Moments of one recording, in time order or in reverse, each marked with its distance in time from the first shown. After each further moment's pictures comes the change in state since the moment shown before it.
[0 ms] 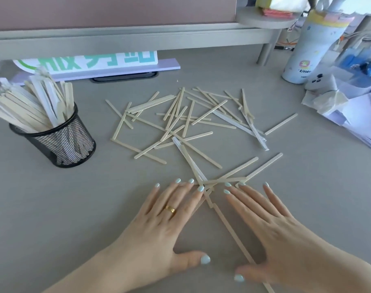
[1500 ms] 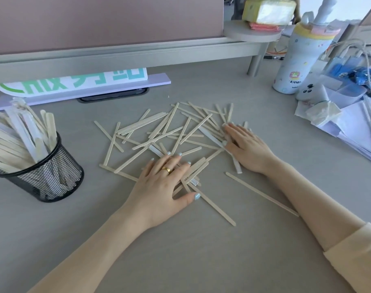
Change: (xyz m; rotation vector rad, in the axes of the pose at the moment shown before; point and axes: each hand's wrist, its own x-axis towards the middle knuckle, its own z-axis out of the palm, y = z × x) left_hand 0.098 -0.056 -0.006 -0.160 0.037 -0.191; right_hand 0.155 0.119 -0.022 0.241 0.271 0.345
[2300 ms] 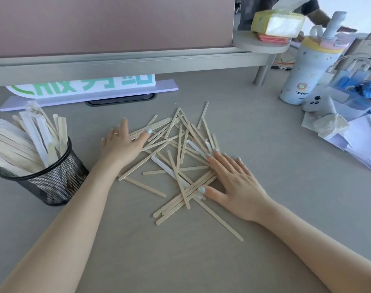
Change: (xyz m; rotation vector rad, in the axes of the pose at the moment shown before) left_hand 0.066 -0.103 -0.034 -0.237 0.098 -0.616; right_hand -0.053 -0.062 0.018 -0.071 -0.106 -0.126
